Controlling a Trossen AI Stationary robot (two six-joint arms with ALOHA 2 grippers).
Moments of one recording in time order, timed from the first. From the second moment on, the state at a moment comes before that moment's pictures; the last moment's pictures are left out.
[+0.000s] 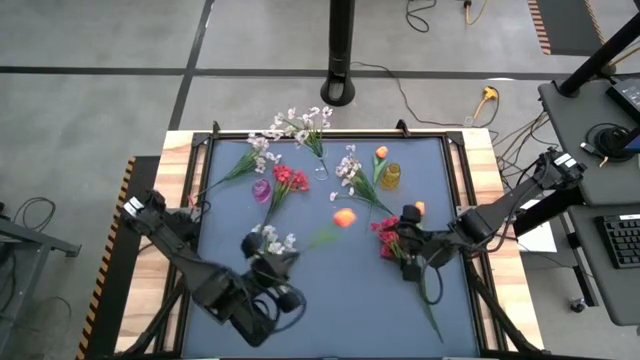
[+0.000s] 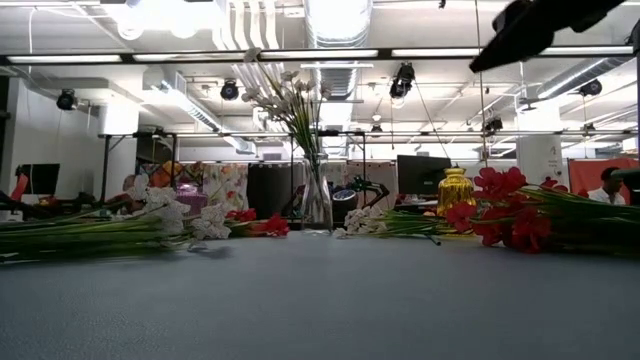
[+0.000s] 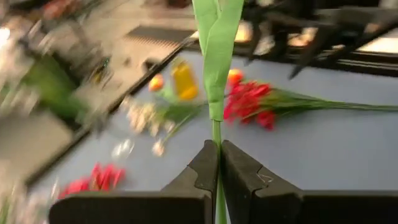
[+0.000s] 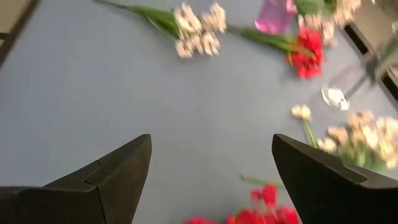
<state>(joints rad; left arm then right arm) -0.70 1.77 1.68 -1.03 -1.10 -0.89 0.53 1.12 0.78 -0.39 0.53 0.29</state>
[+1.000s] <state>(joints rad) -0.46 1.63 0.89 0.87 -0.68 0.31 0.69 1.07 0.54 0.48 0.80 -0.02</state>
